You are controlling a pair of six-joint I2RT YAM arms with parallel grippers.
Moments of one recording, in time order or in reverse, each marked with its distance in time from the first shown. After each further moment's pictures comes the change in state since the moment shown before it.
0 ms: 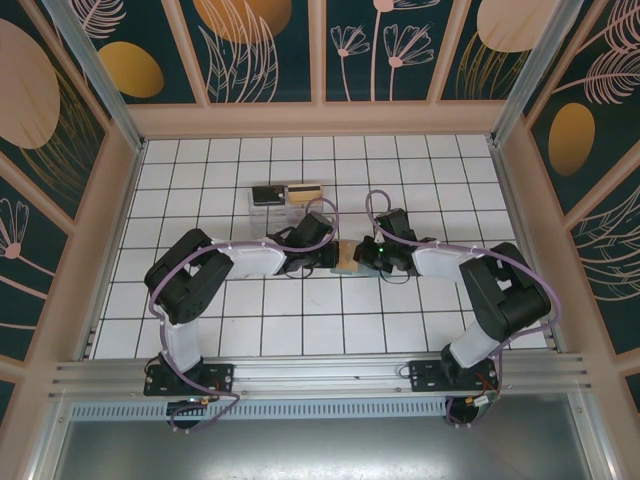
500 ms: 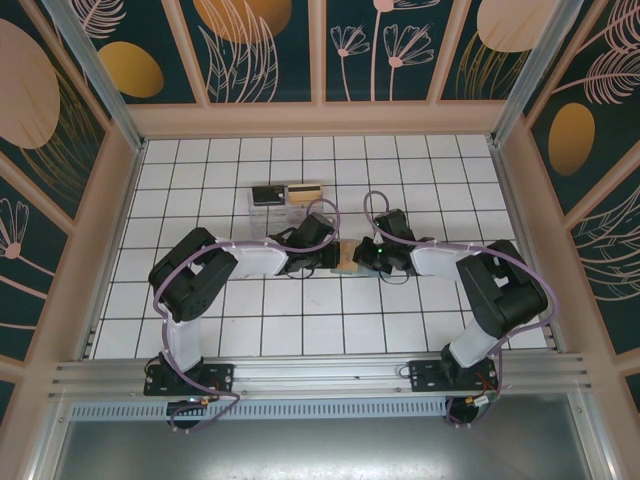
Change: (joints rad) left arm 0.000 0.028 0.006 0.014 -0.004 -0.003; right arm 0.003 0.022 0.005 -0.002 0.003 -0.011
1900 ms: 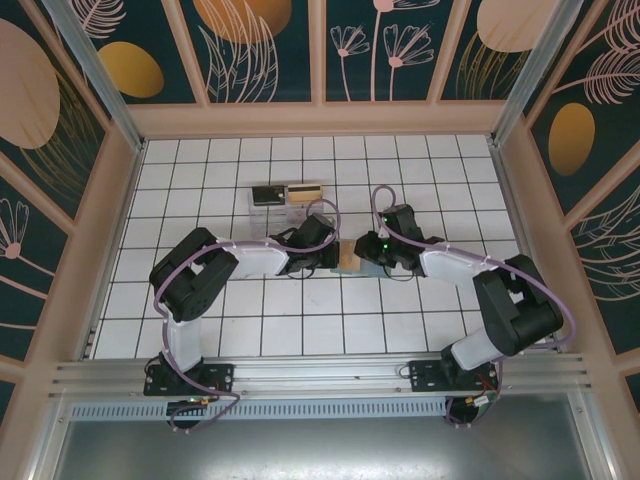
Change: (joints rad) left arm -0.003 0.003 0.002 -0.010 -0.031 -0.008; right arm -0.026 -0.120 -0.013 -0.019 -0.013 -0.027
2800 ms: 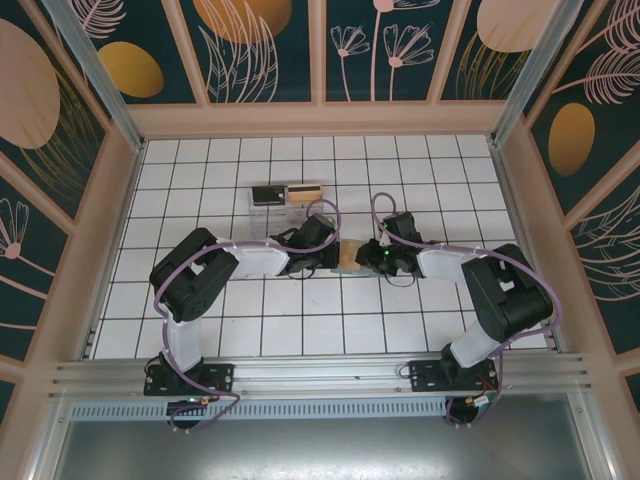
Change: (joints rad) left arm -0.005 0.000 0.001 -0.004 -0.013 -0.008; right arm -0.023 0.087 -0.032 0.029 -0.050 0.020
